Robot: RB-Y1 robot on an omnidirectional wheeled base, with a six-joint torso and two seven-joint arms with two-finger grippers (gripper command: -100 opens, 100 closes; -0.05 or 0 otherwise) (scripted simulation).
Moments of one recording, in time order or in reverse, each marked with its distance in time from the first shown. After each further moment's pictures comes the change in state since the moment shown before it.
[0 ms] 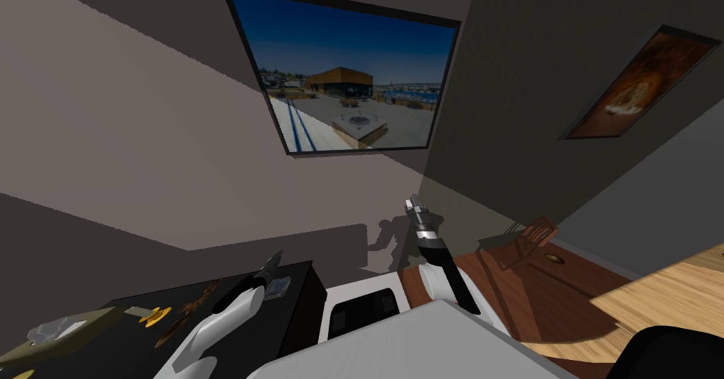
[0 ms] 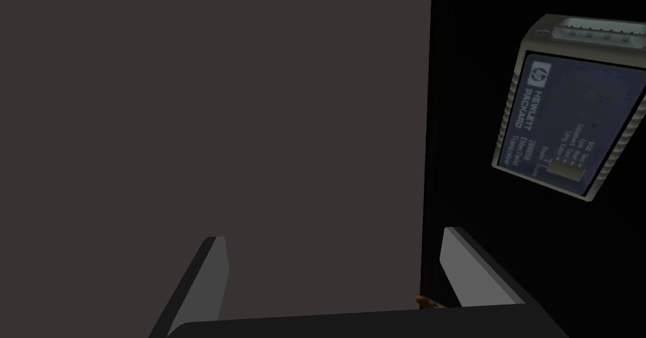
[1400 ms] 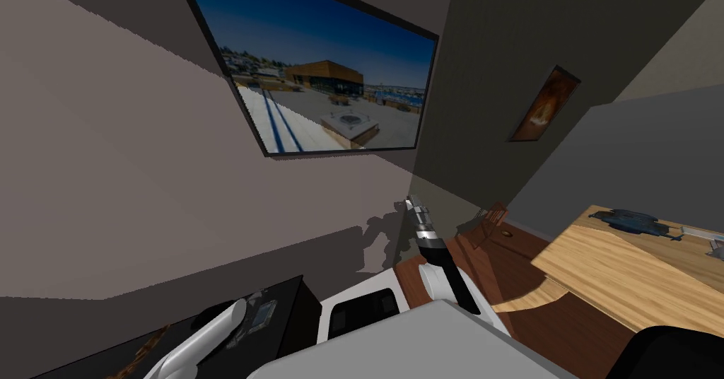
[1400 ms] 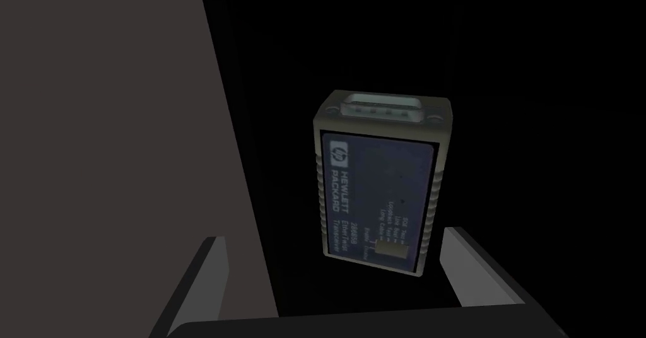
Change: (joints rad) left arm -0.105 0.081 0.087 0.389 0.111 0.300 -0.088; right arm 0.000 0.000 0.000 0.000 0.000 0.000 0.000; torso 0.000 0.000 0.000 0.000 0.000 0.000
